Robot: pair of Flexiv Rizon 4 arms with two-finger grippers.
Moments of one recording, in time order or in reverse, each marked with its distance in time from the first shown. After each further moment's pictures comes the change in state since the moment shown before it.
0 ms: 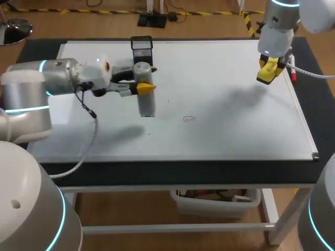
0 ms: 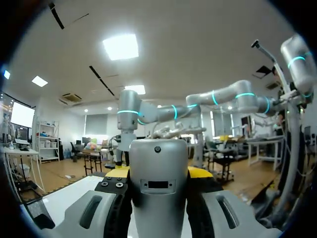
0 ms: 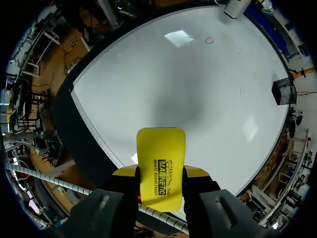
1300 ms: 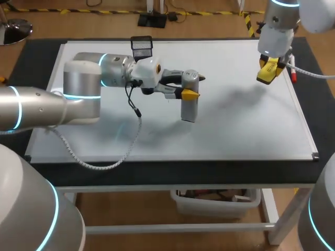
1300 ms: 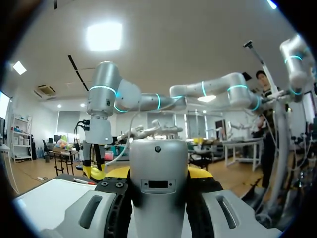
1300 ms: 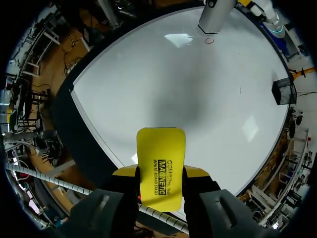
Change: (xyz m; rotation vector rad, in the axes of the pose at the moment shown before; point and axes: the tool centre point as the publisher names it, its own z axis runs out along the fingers) left arm -0.012 0.059 0.117 0.013 0.244 -0.037; right arm 0.000 0.000 0.000 0.000 0.000 0.000
